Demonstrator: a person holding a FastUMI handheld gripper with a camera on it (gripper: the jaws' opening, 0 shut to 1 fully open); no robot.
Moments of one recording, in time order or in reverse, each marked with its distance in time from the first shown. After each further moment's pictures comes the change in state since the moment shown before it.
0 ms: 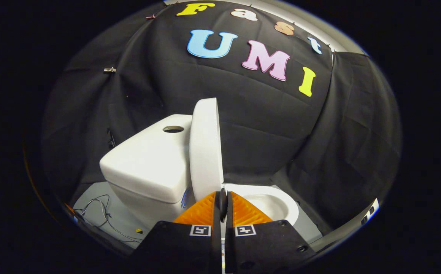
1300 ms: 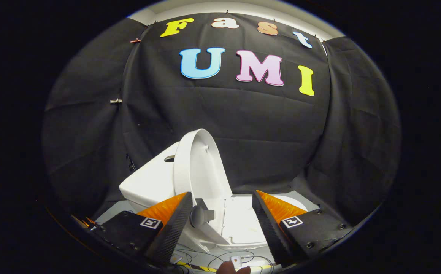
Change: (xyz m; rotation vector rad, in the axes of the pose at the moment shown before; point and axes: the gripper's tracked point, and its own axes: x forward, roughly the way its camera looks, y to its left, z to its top) arm -0.035 -0.055 0.067 0.138 -0.121 0.154
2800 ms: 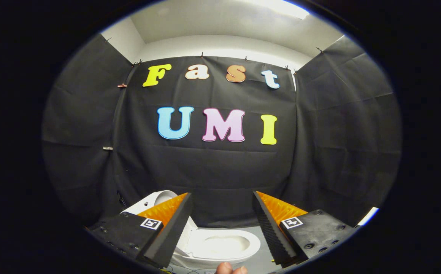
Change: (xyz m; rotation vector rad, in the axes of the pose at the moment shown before) arm -0.170 -0.179 0.156 0.042 -0.320 -0.104
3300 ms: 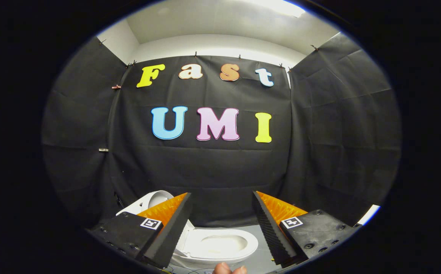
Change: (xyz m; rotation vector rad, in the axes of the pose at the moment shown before) arm 0.005 -0.014 -0.005 0.016 0.009 -0.017
